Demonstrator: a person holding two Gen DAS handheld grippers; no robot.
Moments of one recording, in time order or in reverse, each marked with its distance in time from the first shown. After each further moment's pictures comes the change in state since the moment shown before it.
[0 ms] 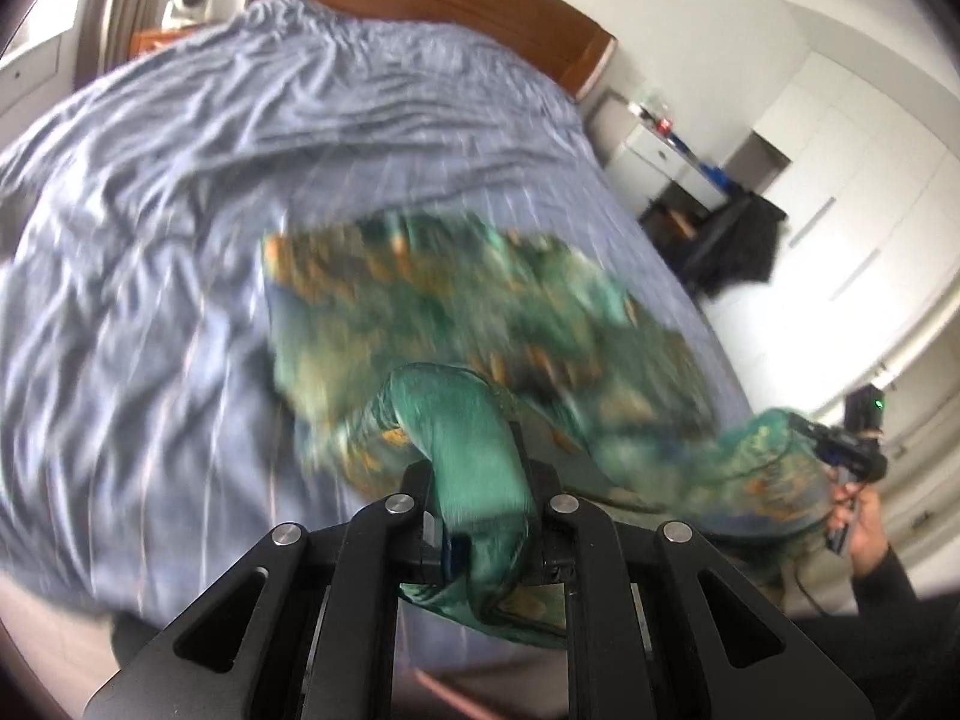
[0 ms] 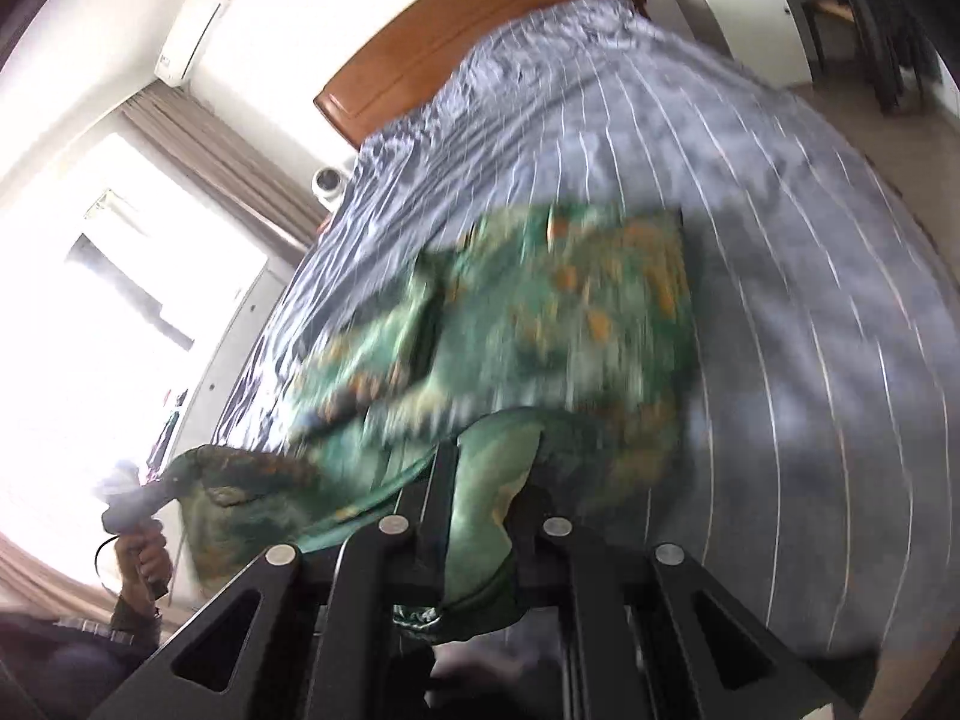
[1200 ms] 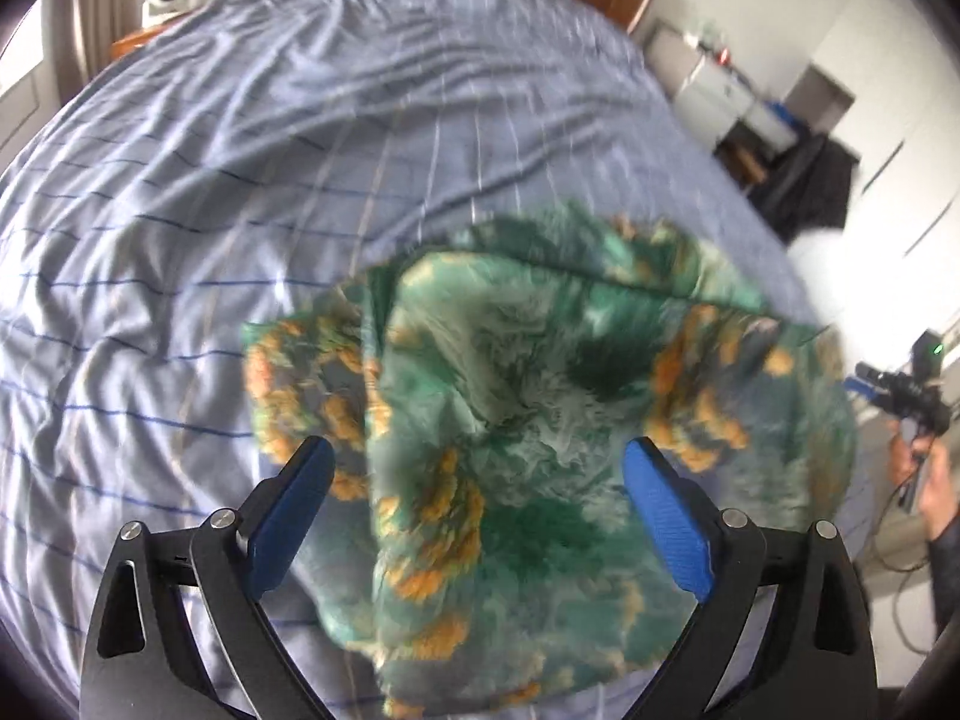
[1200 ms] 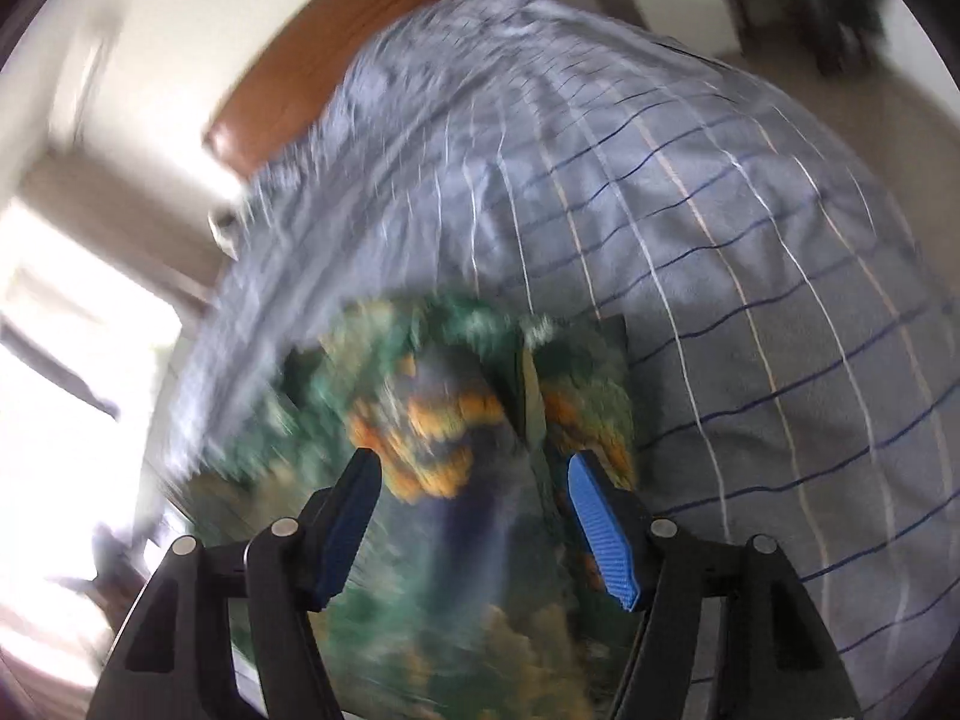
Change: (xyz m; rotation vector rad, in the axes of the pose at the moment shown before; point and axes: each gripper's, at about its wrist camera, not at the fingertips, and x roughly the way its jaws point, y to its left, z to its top) left arm 0.151 0.044 0.081 0.098 0.178 0.166; right arm 0.126 -0.054 0.115 0.105 0.050 -0.213
